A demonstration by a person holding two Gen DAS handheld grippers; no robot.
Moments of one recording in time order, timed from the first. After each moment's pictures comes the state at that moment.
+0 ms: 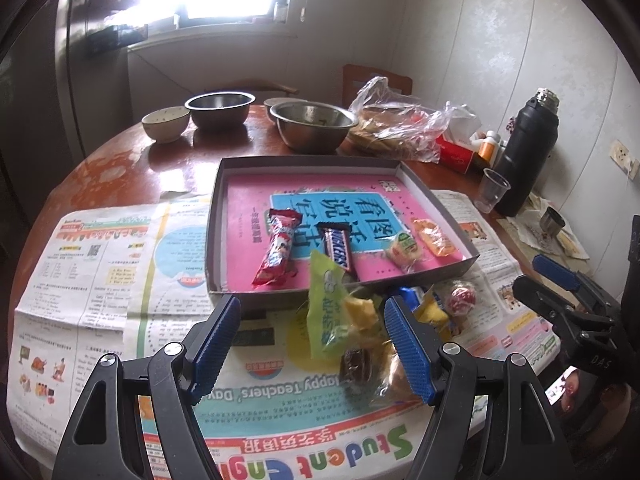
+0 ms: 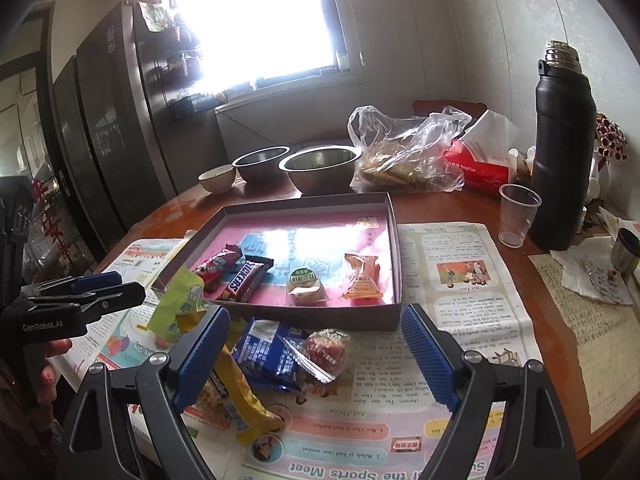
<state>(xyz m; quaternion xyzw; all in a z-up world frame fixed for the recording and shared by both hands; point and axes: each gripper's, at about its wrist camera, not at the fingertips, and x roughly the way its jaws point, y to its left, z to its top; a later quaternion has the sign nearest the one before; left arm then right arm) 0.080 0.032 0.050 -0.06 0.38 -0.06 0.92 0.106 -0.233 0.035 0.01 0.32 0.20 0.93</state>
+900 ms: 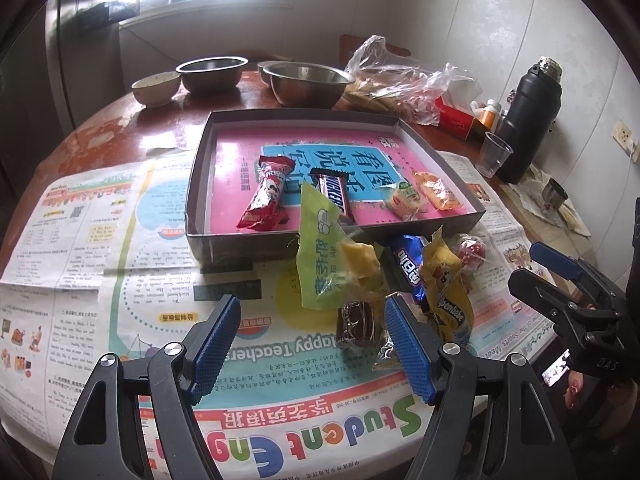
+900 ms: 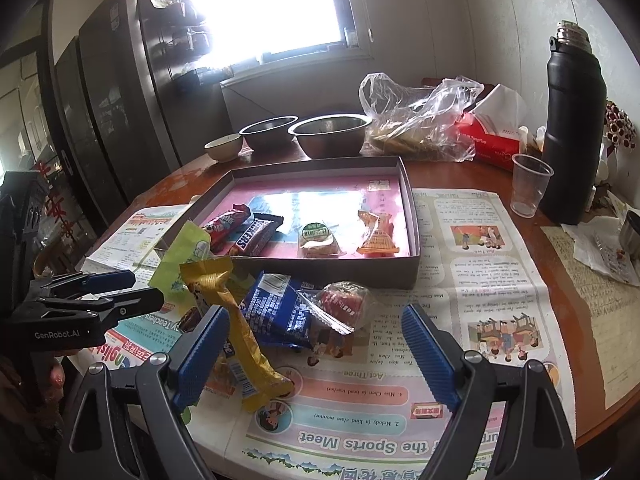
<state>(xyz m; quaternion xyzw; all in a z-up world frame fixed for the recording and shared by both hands) 0.076 0.024 0.014 -0.05 0.43 -0.07 0.90 0.094 -0.224 0.011 0.00 0.36 0.21 0.91</state>
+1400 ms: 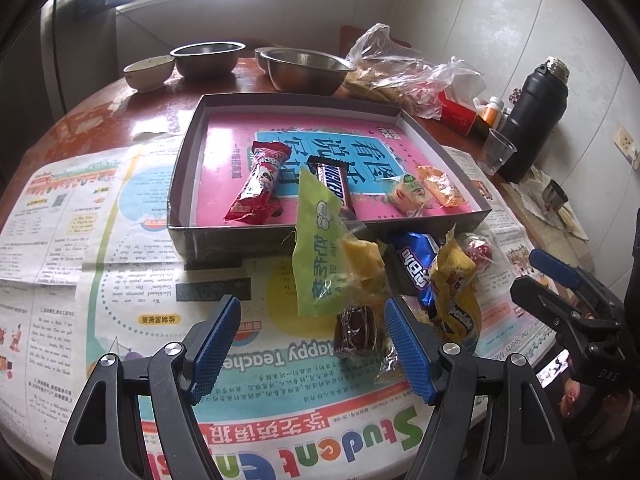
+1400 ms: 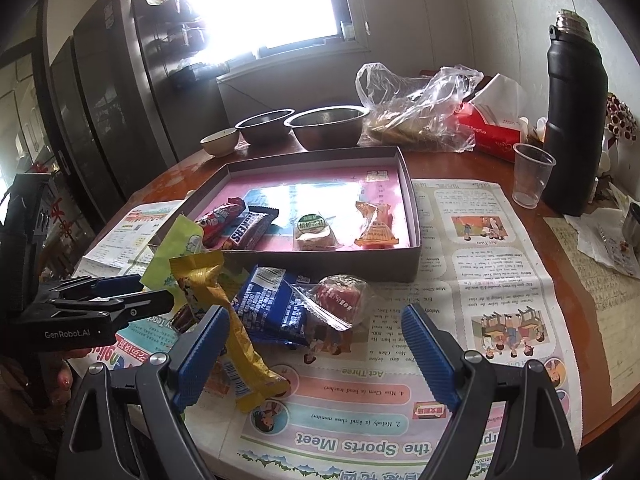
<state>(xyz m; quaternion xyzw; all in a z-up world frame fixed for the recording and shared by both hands) 0.093 0.024 0.000 -0.07 0.44 -0.08 0.89 0.100 -0.224 0.002 0.00 0.37 0.20 0.91</state>
